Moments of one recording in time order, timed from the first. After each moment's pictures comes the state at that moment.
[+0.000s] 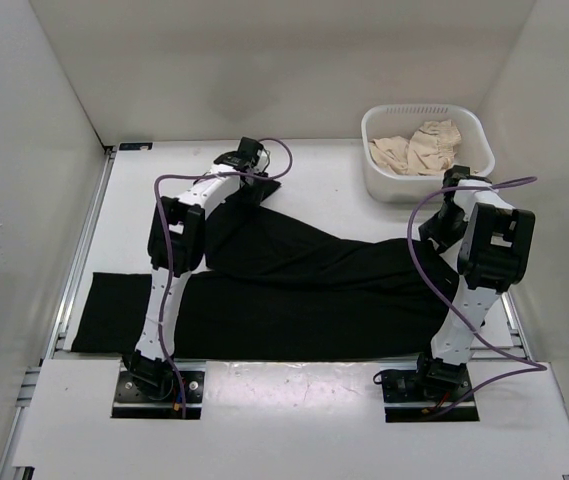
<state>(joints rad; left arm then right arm) -0.38 2.40 2.03 -0.70 -0.15 -0.01 -0.17 2.03 1.46 -0.90 0.12 0.73</state>
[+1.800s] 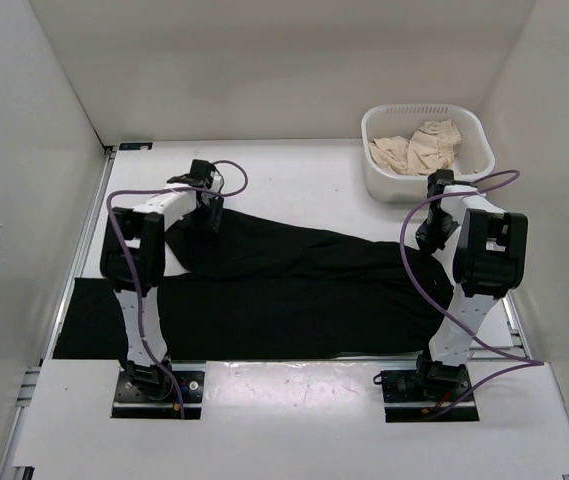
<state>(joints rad) -0.20 1.98 1.42 -0.61 -0.13 0.00 -0.08 1.95 1.34 -0.85 0.23 0.61</state>
